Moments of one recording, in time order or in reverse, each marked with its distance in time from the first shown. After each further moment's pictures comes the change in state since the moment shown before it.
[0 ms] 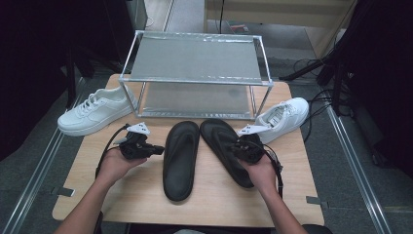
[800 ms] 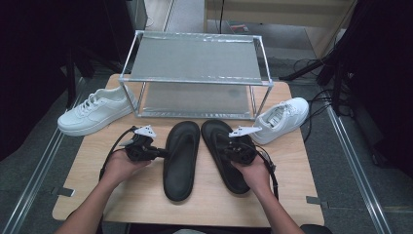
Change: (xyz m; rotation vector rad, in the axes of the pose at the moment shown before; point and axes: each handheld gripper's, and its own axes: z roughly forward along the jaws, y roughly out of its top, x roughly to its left) left arm -0.010 0.002 0.015 0.030 -0.019 0.017; right arm 0.012 0.001 0.015 0.019 0.044 -0.019
